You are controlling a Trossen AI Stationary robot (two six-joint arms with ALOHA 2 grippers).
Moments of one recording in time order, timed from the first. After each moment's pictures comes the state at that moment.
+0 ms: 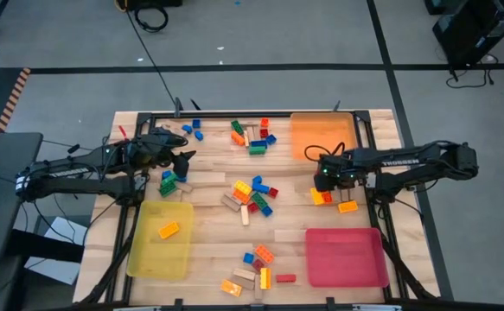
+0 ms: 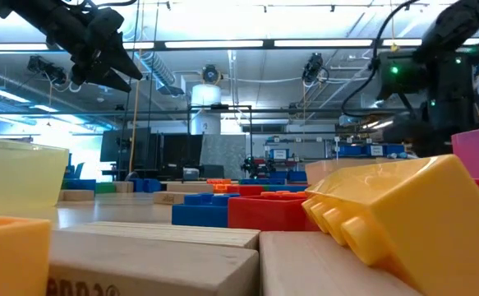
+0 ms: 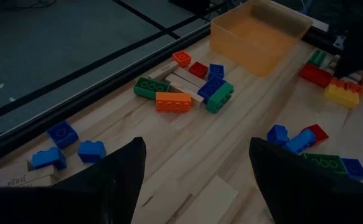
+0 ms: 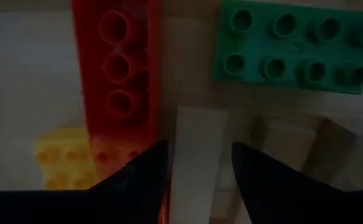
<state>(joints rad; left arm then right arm) 0.22 0.68 0.66 -0.52 -0.37 -0.37 -0.25 1.18 0.49 -0.79 -0.04 1.23</state>
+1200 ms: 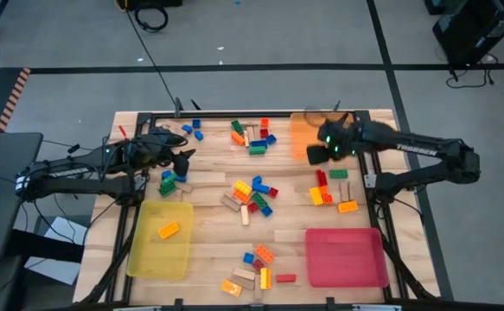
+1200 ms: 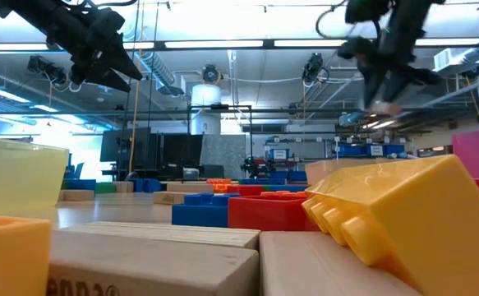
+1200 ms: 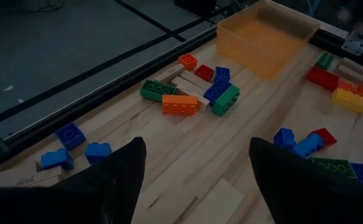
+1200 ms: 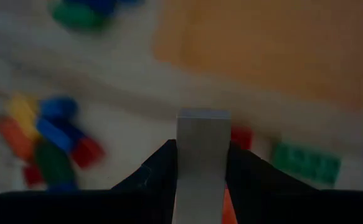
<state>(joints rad) 0.22 0.68 0.66 -0.51 -0.40 -0.37 -0.39 1.14 1.02 -1.01 0.11 0.95</state>
